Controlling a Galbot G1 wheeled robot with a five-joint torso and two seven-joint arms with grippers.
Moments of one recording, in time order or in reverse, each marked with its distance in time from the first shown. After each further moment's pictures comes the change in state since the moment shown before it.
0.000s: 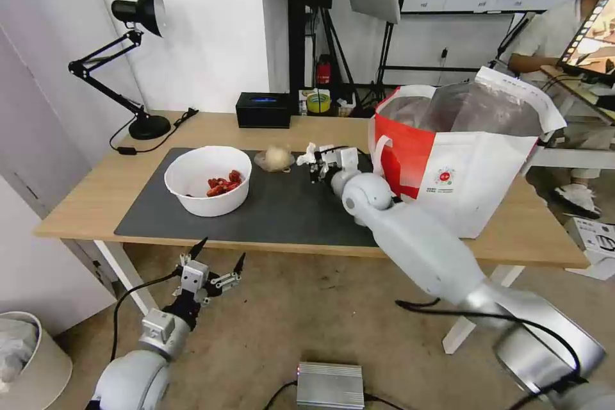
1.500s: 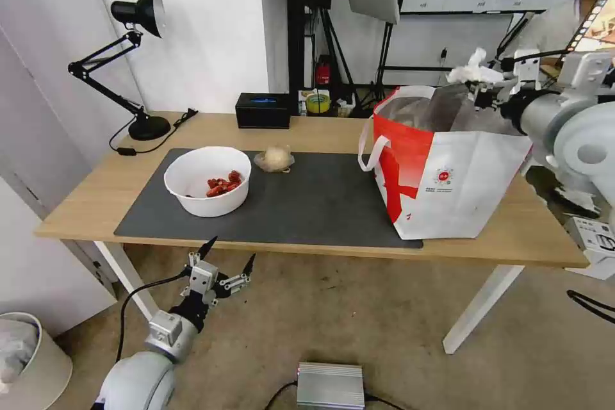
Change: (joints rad) left arm 0.013 -0.007 0.040 -0.044 0.029 0.014 0.000; right arm 0.001 -0.570 0.451 0.333 0.440 -0.170 0.249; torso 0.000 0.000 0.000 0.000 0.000
